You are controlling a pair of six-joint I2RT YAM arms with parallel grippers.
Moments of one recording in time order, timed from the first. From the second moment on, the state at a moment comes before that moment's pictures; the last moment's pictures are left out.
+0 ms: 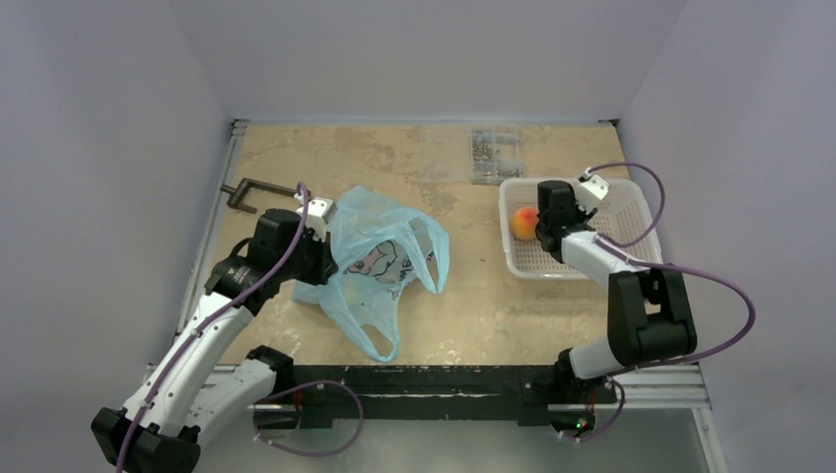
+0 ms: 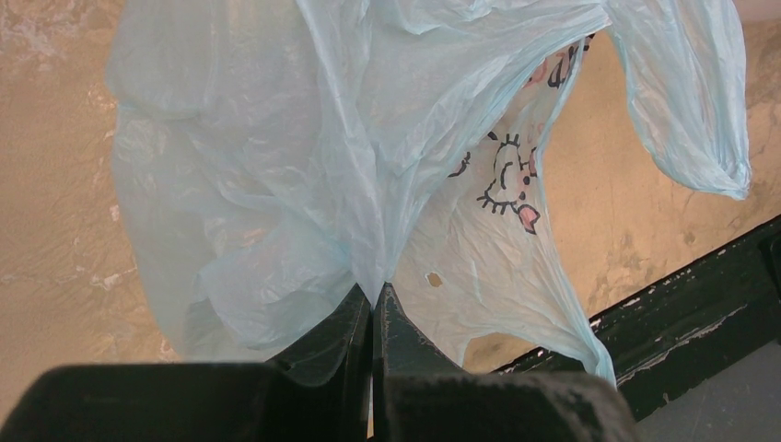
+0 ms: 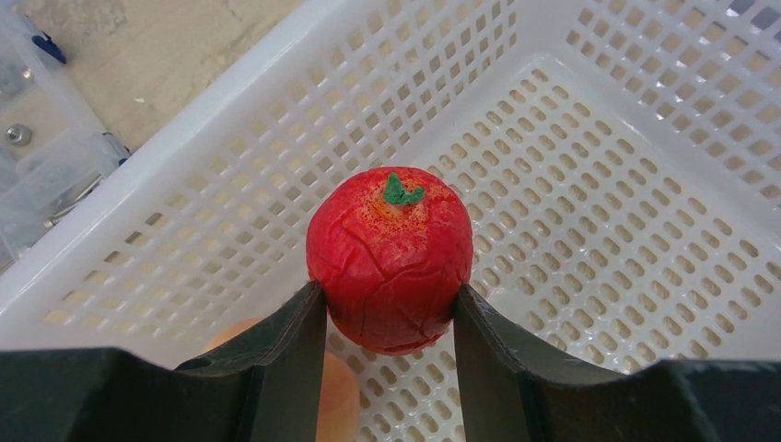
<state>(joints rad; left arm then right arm) -0.39 0.84 0.85 -0.77 0.15 -0.17 0.18 1.46 0.75 0.03 0.73 0.66</state>
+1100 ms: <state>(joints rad) -0.39 0.85 0.85 -0.77 0.15 -0.17 0.26 1.15 0.78 0.02 0.37 0.50</state>
